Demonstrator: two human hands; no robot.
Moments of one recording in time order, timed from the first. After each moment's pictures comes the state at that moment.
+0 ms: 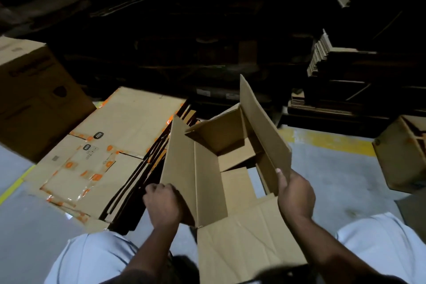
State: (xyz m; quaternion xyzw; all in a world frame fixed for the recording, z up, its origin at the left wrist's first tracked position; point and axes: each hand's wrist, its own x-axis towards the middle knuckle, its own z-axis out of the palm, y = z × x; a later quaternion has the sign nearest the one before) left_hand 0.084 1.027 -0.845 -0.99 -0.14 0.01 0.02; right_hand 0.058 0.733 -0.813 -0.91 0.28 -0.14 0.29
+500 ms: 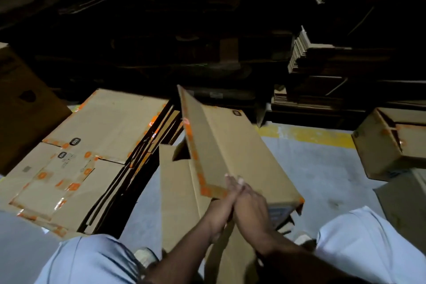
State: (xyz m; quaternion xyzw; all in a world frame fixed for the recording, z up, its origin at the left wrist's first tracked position) left_hand 0.062 0.880 -0.827 -0.63 -0.11 0.33 -0.69; right_hand 0.041 0.781 -0.829 -0.97 0.03 -0.01 0.25
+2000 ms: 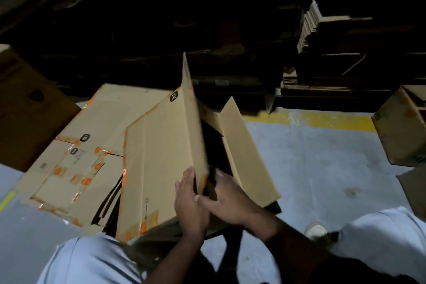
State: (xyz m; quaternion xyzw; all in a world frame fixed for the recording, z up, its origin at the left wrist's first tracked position) left_hand 0.064 0.926 -0.855 -0.90 -0.10 -0.11 -0.41; right_hand 0.069 0.803 -0.807 -0.85 -0.09 0.13 0.50
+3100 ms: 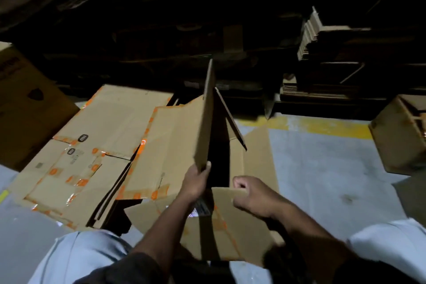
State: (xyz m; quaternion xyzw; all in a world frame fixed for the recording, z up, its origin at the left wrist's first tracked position) left_hand 0.138 0.924 -0.843 -0.83 -0.11 0.15 -0.52; right_hand 0.078 0.738 -0.815 -0.85 0.00 0.23 0.47
